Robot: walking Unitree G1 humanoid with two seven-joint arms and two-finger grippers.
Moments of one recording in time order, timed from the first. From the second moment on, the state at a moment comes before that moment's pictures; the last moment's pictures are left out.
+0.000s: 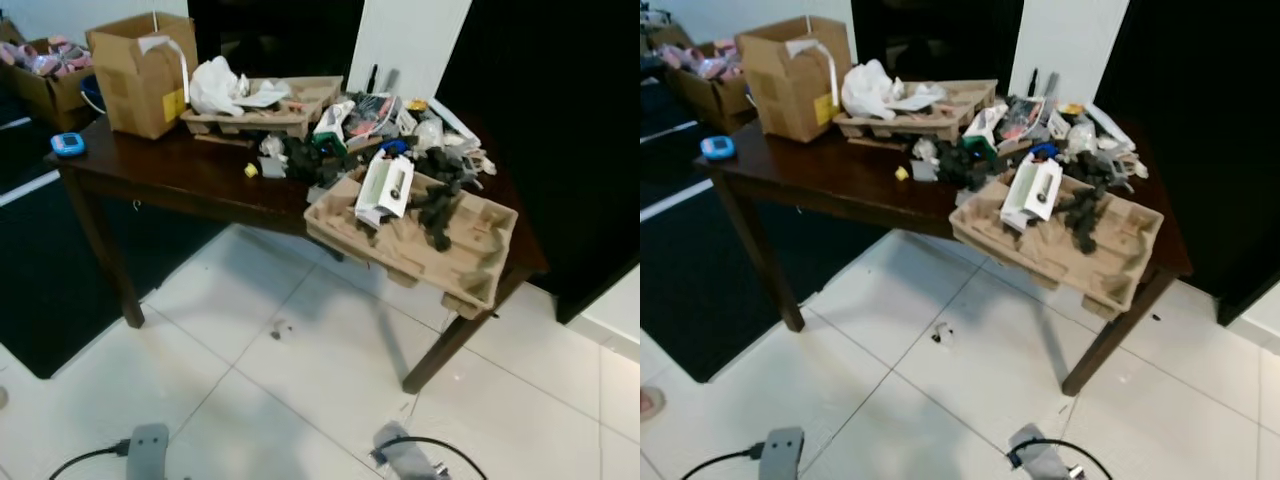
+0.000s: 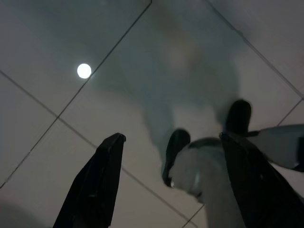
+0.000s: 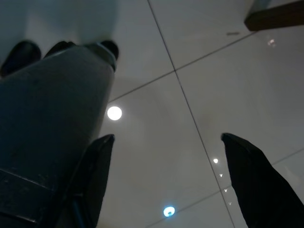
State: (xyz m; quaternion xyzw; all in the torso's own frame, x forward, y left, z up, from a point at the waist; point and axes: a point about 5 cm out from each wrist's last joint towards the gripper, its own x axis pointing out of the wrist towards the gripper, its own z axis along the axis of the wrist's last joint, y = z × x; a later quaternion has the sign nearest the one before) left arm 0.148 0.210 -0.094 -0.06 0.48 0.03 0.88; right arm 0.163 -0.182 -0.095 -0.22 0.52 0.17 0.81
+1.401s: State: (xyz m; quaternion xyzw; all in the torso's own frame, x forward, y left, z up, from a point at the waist) left arm 0.149 0.205 -0.094 -0.06 0.48 0.03 0.88; right arm 0.243 -0.057 0.030 0.24 0.21 0.71 0.63
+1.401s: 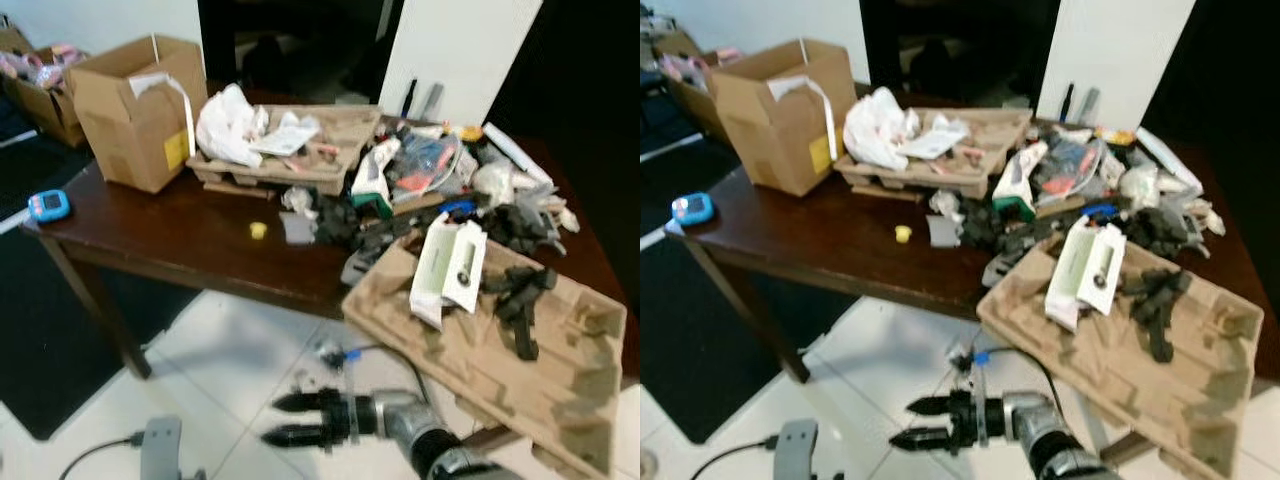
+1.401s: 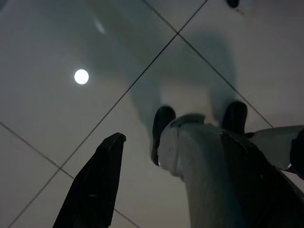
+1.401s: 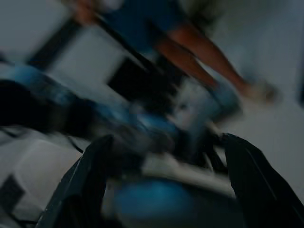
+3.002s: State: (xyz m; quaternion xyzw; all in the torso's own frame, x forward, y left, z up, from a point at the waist) left arm 0.160 0.357 -0.020 -0.08 0.23 0.36 0.90; right arm 0.205 -0.126 -0.071 -0.09 0.49 0.32 0.81
